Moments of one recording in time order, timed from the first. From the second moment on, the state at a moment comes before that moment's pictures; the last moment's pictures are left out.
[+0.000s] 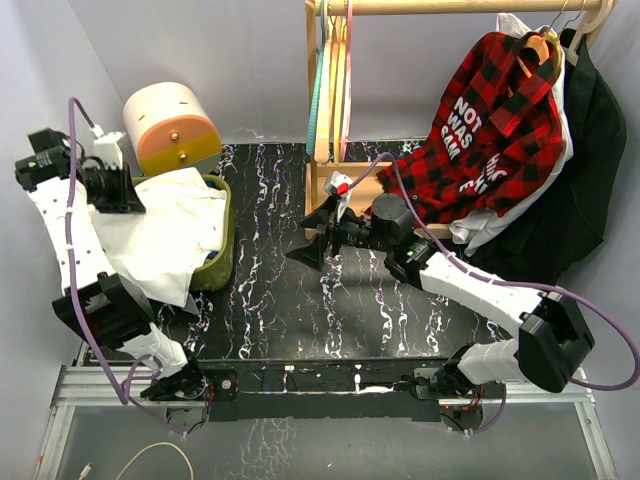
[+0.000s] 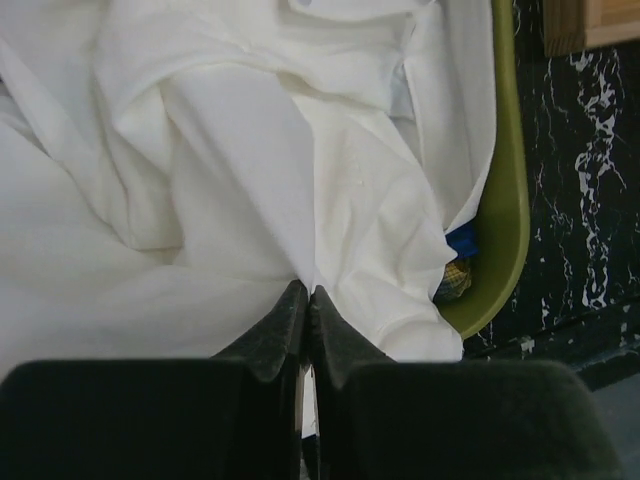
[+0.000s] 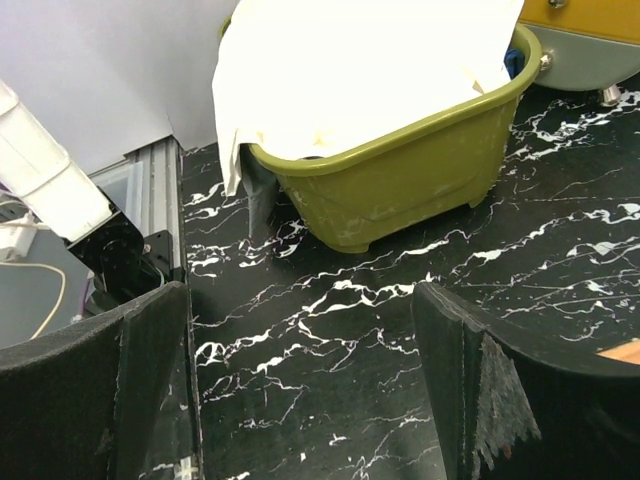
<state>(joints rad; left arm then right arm) 0.50 1.63 1.78 -1.39 0.56 0.53 0.74 1.30 0.90 0.36 -0.57 0.21</state>
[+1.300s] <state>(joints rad) 0.48 1.21 2.02 -1.34 0.73 0.49 0.96 2.17 1.77 0.57 -0.64 0.25</state>
